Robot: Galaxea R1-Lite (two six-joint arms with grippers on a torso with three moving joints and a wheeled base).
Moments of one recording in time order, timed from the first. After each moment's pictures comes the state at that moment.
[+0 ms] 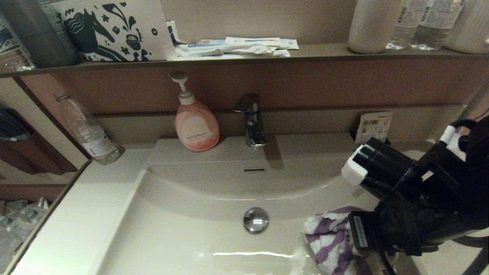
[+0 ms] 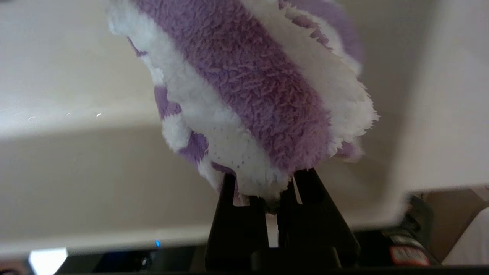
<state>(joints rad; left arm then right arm) 0.00 0.00 0.00 -0.07 -0.01 -0.06 0.76 1.71 -1.30 0.87 -0.27 0.81</state>
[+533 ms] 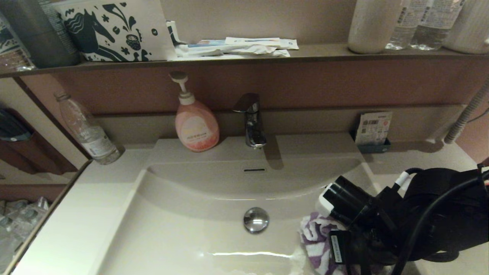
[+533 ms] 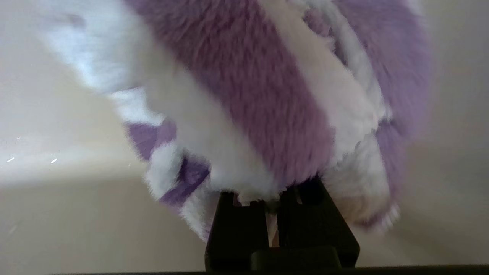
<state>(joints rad) 0.00 0.00 0.00 -0.07 -0.01 -0.06 0.76 1.83 -1.08 0.53 -0.33 0.76</state>
